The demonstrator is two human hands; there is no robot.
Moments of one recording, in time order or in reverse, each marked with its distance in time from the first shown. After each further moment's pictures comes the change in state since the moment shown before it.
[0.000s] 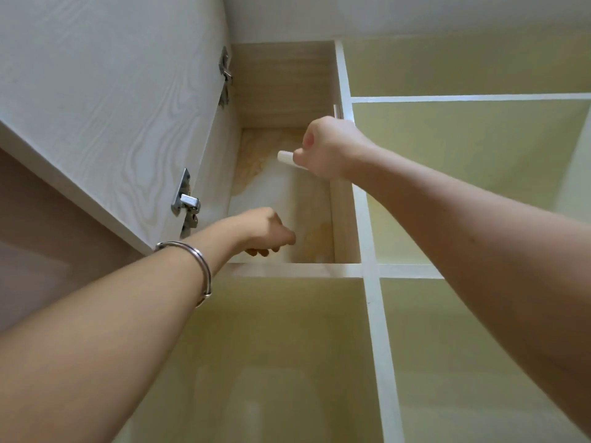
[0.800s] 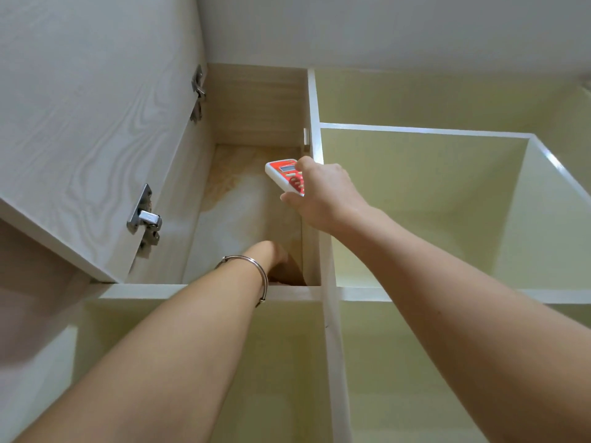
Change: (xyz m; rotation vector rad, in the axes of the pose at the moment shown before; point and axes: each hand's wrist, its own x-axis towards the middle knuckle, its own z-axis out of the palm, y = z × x) left_hand 0.007 0.066 0.037 0.376 -0.416 -0.036; right_hand -0.019 0.032 0.005 -0.150 0.090 -0.036
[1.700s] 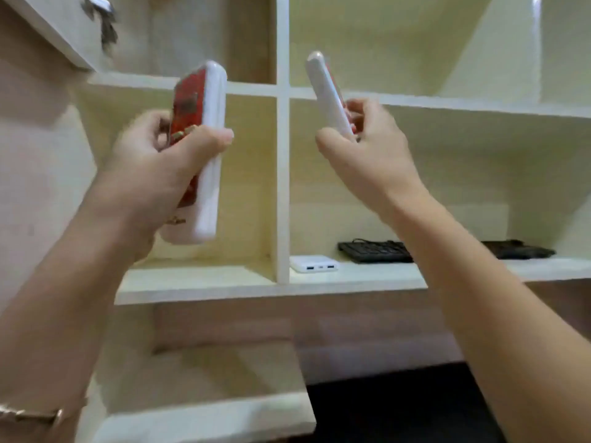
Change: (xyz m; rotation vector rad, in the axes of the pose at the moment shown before) left_hand -0.219 -0.039 0.133 -1.305 0.589 0.231; right_hand -0.231 0.002 -0.067 0.462 -0.072 0.444
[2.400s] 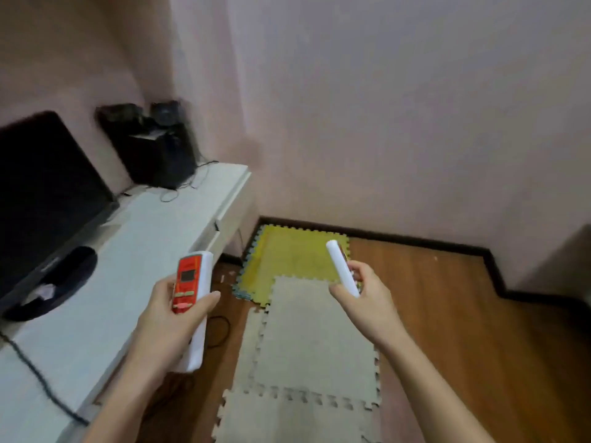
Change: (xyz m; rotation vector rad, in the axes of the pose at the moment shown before) left_hand -0.486 0.021 0.137 -0.193 -1.263 -0.656; right_hand -0.576 -0.085 -0.310 -0.547 0.540 1.394
